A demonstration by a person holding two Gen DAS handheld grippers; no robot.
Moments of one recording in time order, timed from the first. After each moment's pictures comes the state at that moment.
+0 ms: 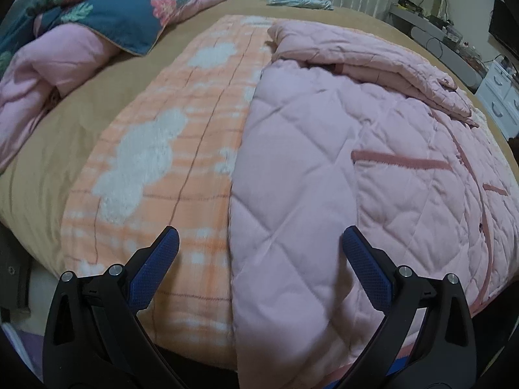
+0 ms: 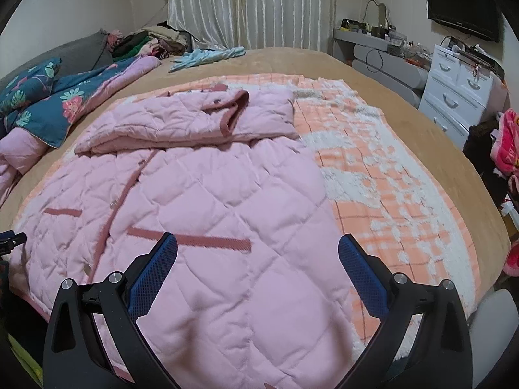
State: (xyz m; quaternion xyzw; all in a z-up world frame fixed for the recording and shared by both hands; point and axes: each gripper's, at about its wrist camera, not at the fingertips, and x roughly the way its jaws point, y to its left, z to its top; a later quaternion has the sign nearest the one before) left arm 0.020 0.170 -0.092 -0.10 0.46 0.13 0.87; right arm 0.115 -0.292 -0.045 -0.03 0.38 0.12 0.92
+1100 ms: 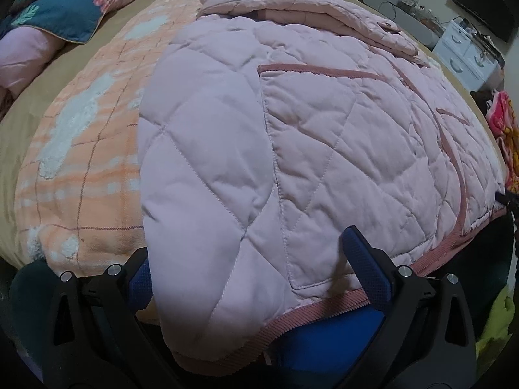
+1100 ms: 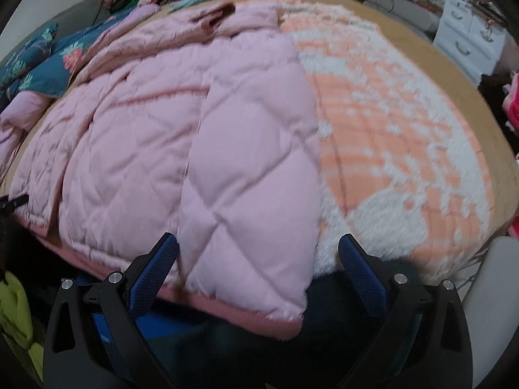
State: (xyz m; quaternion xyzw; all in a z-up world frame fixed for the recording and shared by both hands) left arm 0.000 0.116 -0.120 -0.08 0.51 0.02 0.86; right arm 0.063 -0.350 -0.117 -0.03 0.51 0.15 0.84
